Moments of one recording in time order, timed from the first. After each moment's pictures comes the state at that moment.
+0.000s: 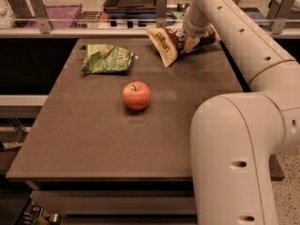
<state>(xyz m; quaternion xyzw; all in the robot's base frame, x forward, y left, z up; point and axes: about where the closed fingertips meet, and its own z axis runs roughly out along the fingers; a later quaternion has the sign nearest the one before) 0.840 -0.151 0.847 -0.72 0.64 -0.17 0.23</state>
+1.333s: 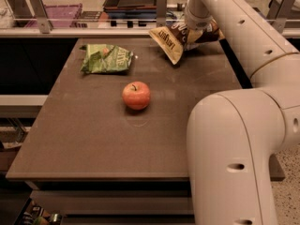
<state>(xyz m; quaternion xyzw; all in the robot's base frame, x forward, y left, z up) 0.829 -0.158 0.879 -0.72 0.63 -0.19 0.20</state>
